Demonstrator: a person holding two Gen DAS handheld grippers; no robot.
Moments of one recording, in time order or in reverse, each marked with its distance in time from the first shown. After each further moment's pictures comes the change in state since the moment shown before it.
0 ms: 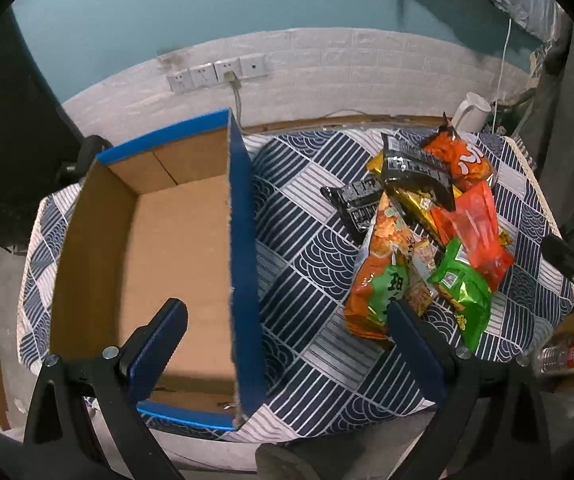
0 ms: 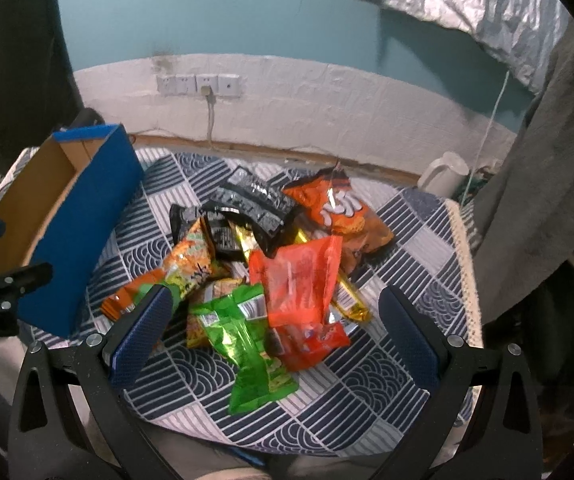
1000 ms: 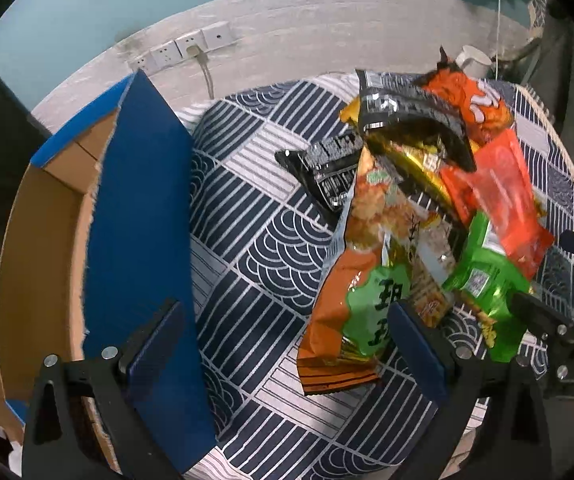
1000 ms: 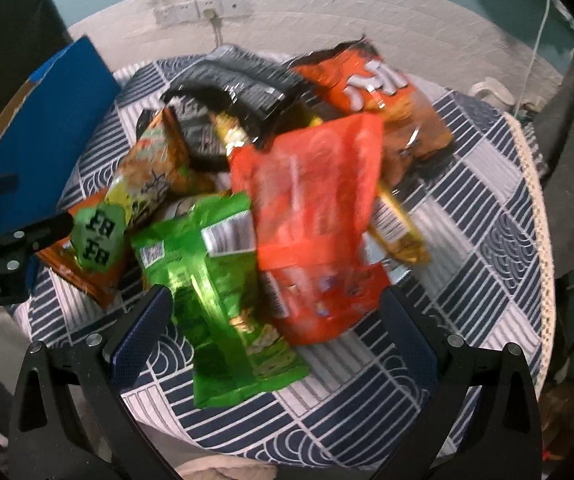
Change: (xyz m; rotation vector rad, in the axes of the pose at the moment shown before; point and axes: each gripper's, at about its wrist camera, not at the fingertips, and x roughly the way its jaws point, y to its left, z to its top) left arm 0.090 -0.053 0.001 0.092 0.091 0.020; right arm 0.106 -0.019 -0.051 0.023 0.230 0.127
